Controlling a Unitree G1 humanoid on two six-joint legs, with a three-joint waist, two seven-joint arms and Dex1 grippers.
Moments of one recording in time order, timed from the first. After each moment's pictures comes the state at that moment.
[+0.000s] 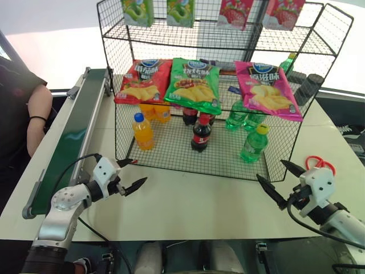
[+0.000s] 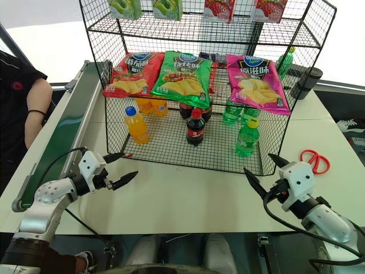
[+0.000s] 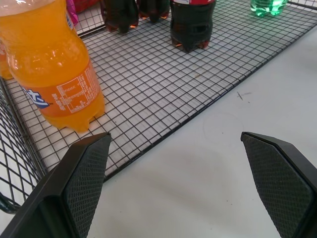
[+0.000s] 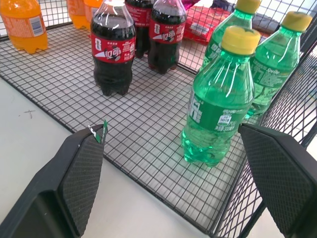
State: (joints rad) left arm 0.02 0.59 0.06 -0.02 -0.29 0.05 -0.85; right arm 0.40 -0.52 -0.37 -0.50 0.37 0.20 0.61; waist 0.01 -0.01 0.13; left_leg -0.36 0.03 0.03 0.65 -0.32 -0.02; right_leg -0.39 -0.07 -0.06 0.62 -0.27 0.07
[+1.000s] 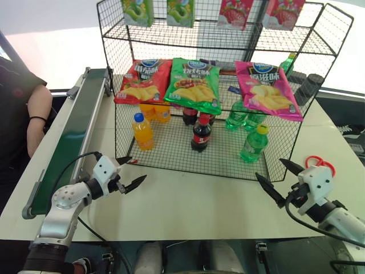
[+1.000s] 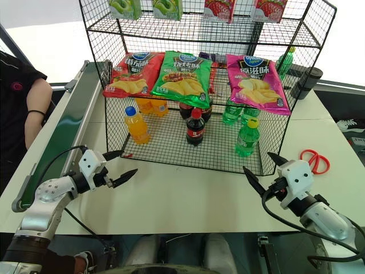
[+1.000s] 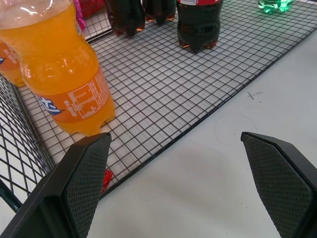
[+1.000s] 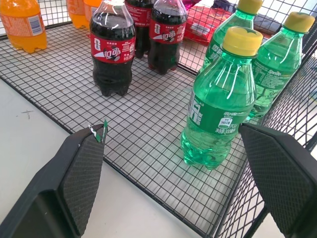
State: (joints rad) left arm 0.00 0.59 0.06 0.01 -0.26 0.01 -0.83; right arm 0.38 -0.52 -0.35 -0.49 0.35 0.19 0.61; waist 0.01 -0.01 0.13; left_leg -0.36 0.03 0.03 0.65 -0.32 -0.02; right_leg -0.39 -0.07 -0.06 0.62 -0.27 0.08
